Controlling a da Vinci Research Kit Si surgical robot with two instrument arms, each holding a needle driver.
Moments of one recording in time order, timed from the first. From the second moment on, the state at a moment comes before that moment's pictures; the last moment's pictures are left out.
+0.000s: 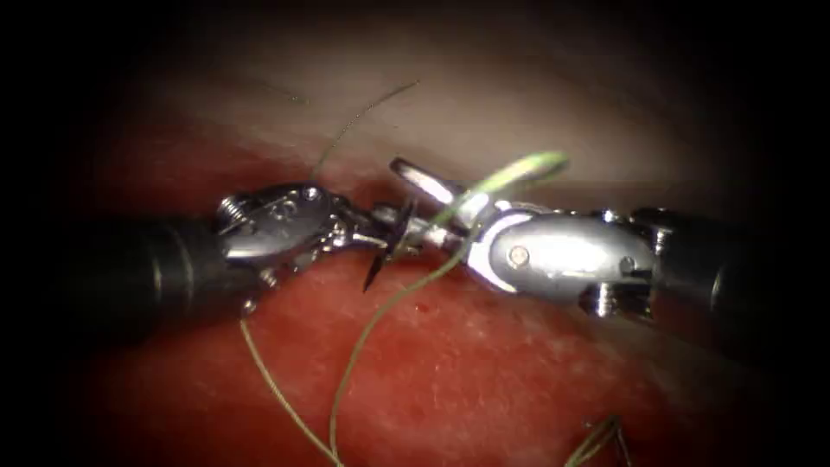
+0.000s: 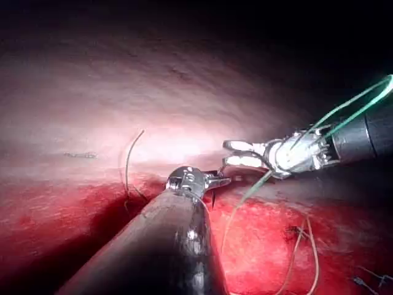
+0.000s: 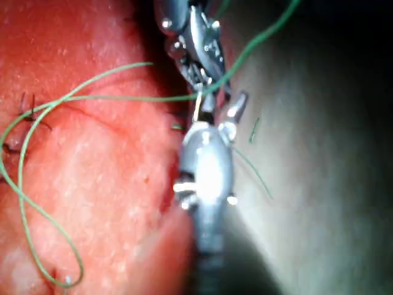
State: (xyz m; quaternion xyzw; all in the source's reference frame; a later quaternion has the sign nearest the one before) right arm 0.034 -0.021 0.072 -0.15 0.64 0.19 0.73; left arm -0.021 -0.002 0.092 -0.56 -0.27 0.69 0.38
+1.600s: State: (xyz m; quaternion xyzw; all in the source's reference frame) right arm 0.030 -0.015 0.084 0.10 0.57 0.40 0.71; left arm -0.019 -0.003 0.100 -0.46 -0.18 0.83 0.26
